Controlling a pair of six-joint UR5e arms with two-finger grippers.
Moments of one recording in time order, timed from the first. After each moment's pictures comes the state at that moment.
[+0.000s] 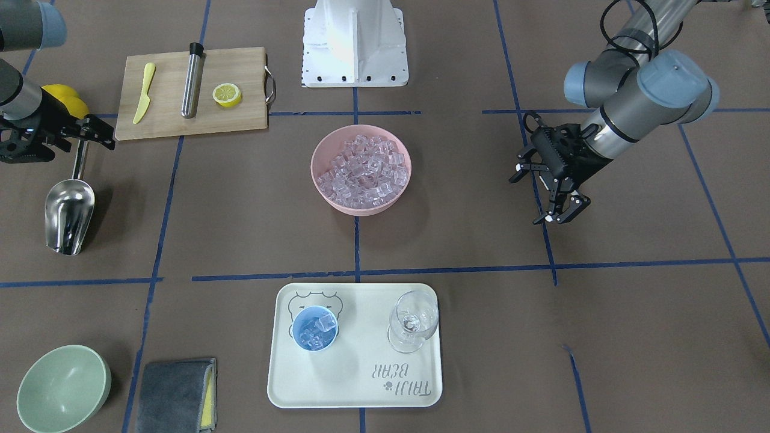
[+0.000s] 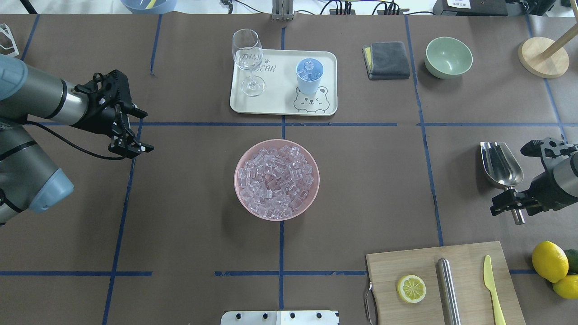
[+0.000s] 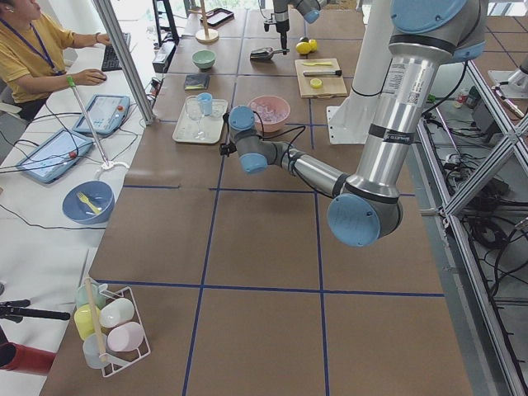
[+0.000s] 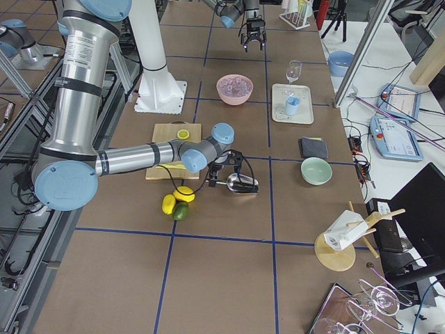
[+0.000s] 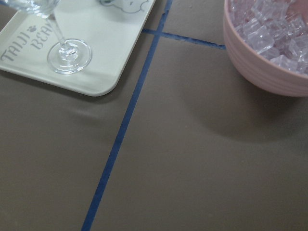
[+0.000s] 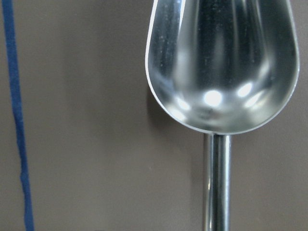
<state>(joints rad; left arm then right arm) -0.88 -1.81 -1.65 -2.33 -2.20 0.07 0.86 -1.82 1.94 -1.15 2.26 0.87</state>
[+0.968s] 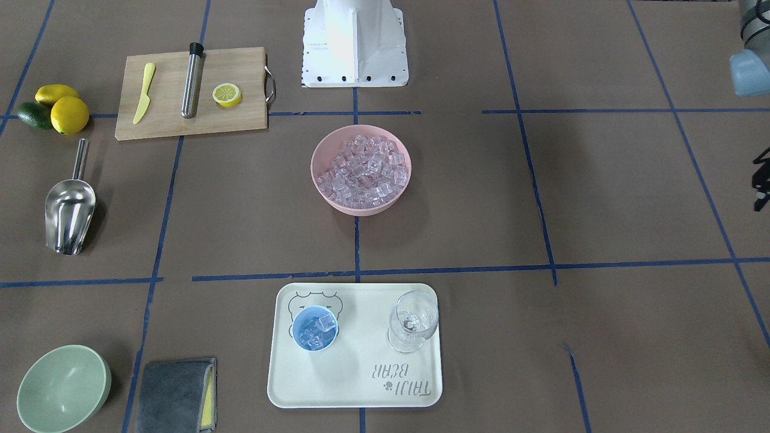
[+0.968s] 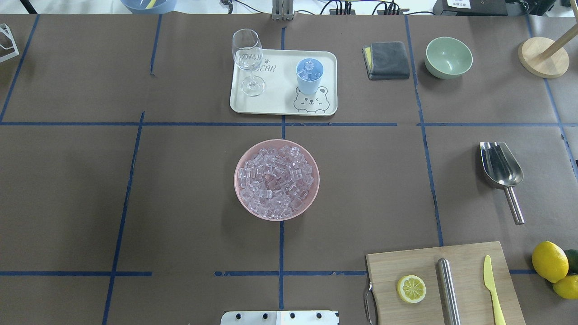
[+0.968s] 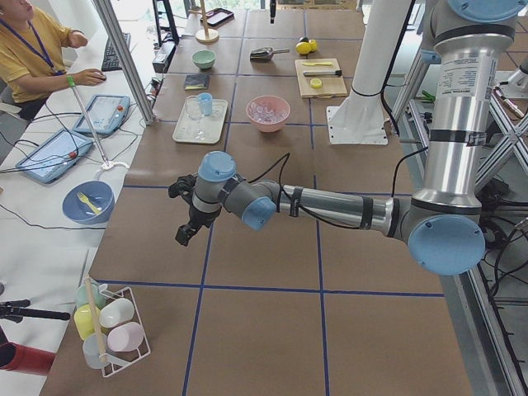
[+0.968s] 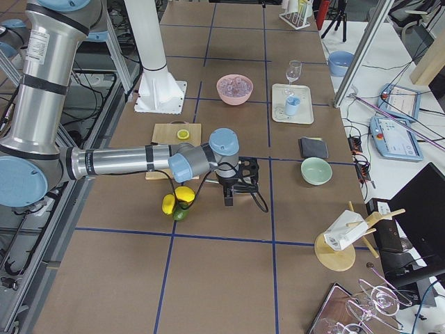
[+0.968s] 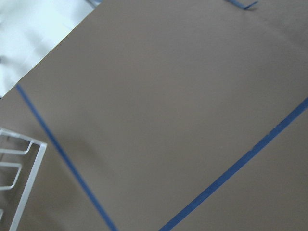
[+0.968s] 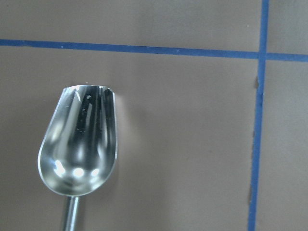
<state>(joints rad) -1.42 -1.64 -1.62 -1.96 -2.18 0.08 1.32 -1.83 1.89 -1.28 2.31 0.34</state>
